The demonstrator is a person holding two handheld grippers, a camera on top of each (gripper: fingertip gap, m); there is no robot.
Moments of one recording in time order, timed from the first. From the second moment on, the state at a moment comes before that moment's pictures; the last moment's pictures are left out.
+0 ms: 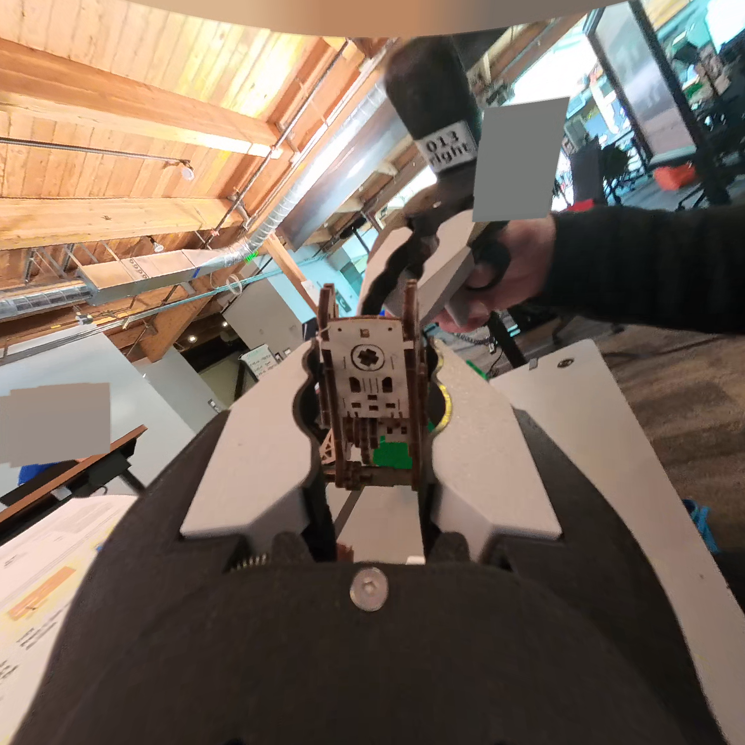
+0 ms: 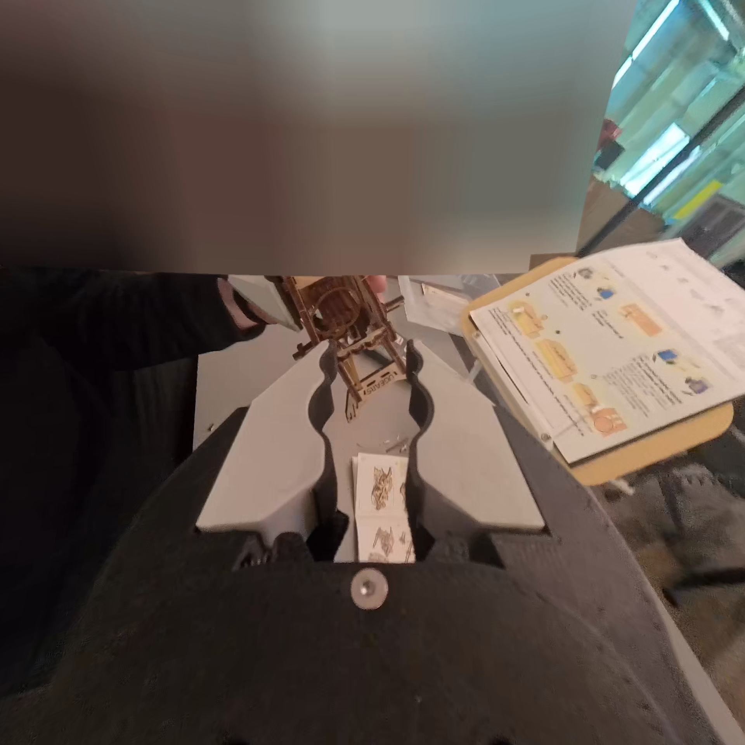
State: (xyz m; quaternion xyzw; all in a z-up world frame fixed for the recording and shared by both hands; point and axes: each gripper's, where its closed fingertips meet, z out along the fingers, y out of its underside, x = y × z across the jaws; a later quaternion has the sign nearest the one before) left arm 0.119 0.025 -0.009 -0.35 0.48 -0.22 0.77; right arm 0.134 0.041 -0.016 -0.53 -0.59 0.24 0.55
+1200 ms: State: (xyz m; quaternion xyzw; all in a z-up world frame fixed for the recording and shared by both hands) left arm 0.128 0.015 -0.014 -0.36 0.52 -0.23 0.74; right arm 0.132 0.034 -0.032 -0.51 -0.67 0.17 0.50
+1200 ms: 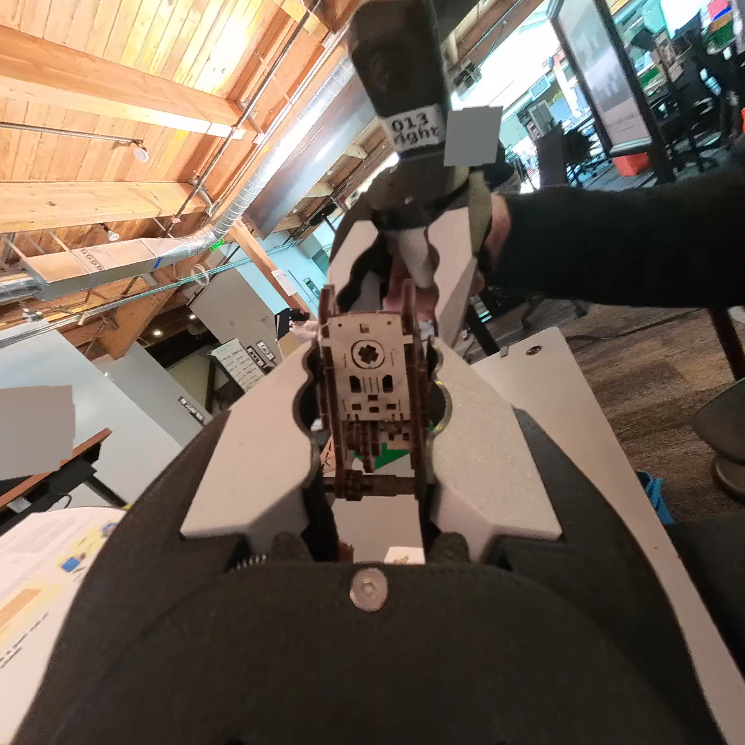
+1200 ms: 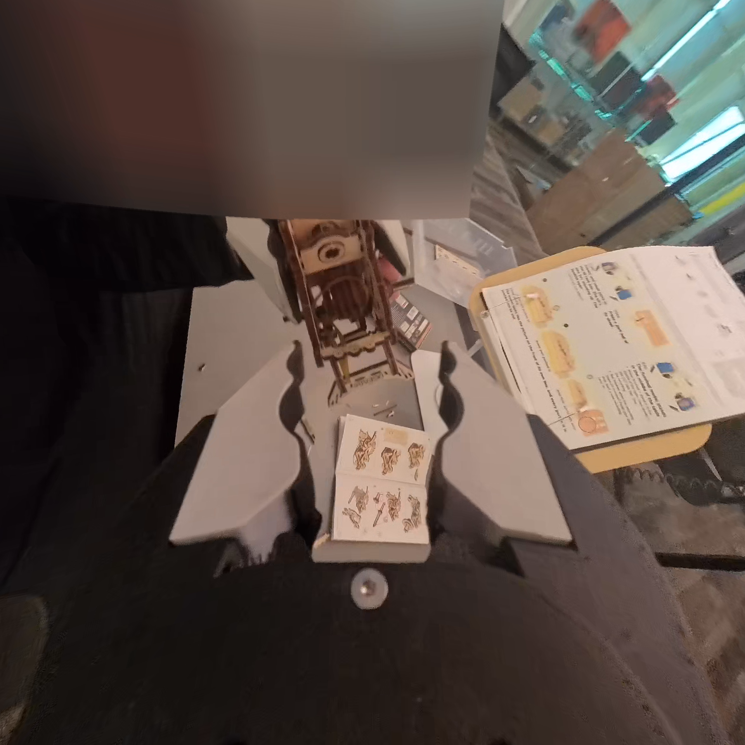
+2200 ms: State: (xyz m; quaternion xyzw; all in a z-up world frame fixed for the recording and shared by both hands) left arm 0.131 0.010 -0.021 -0.35 0.51 -0.32 0.71; right arm 0.120 0.026 -0.065 -0.48 -0.74 0.15 0.44
